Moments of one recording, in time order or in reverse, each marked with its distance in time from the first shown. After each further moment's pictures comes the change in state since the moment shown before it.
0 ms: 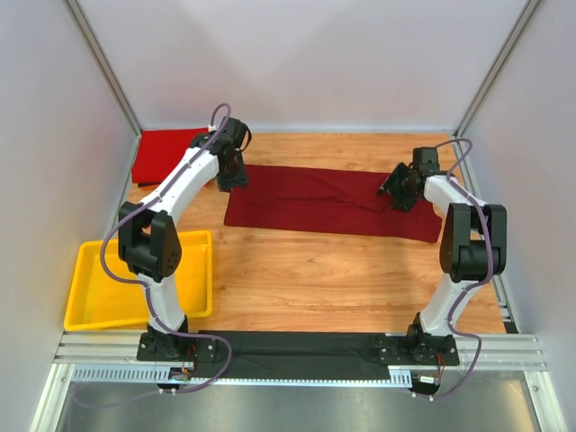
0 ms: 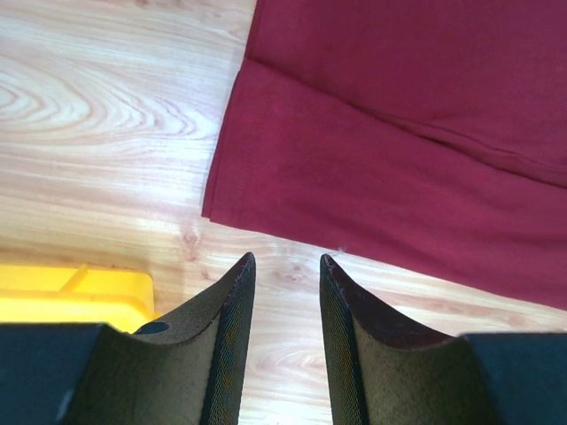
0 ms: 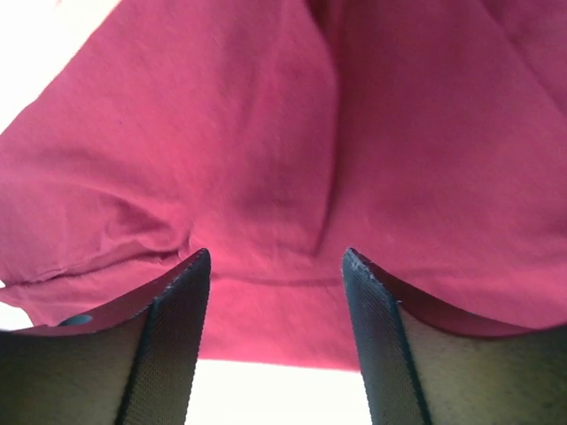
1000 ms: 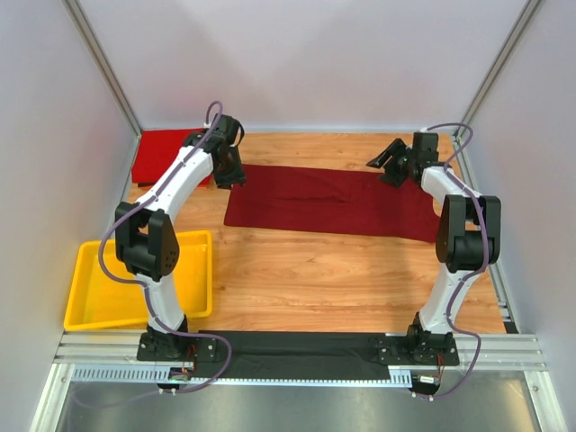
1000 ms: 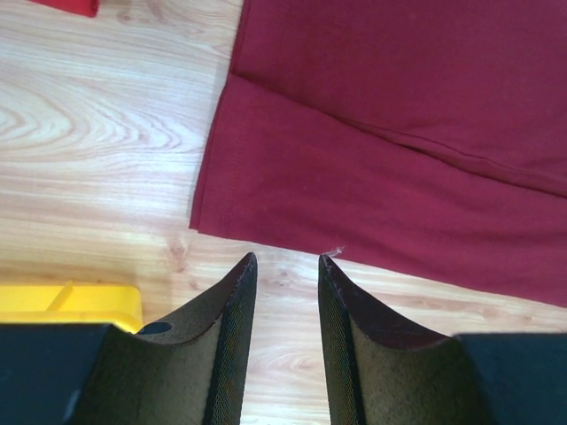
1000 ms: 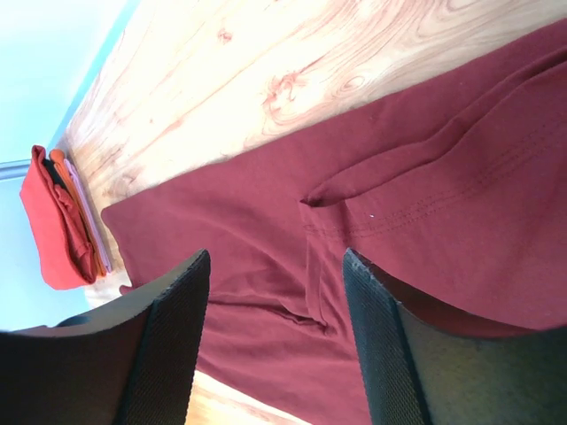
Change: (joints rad) left arm 0.051 -0.018 -0.001 0.037 0.093 0.021; right arm 0.015 0.120 0.129 0.278 -0.173 0.104
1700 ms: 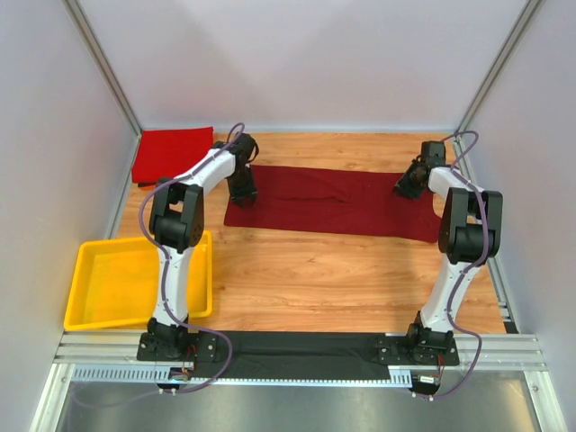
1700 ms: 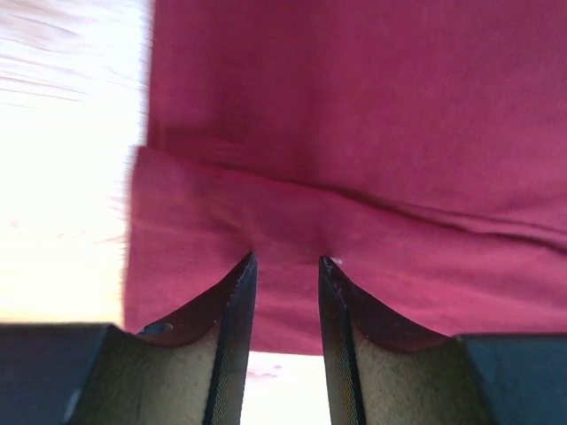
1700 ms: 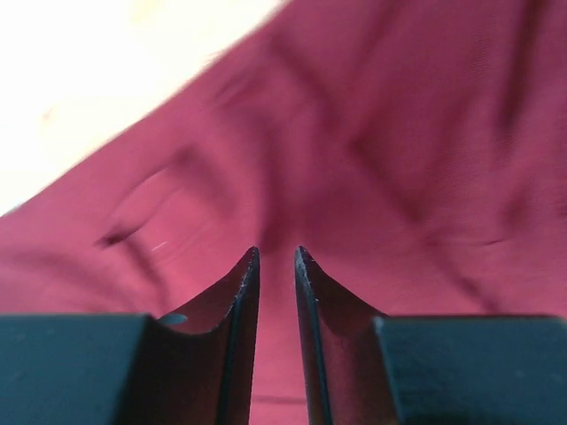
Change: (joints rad) left arm 0.001 0.369 0.102 0.021 0.098 0.013; right arm -0.072 0.072 0.023 -0.184 0.203 -0.180
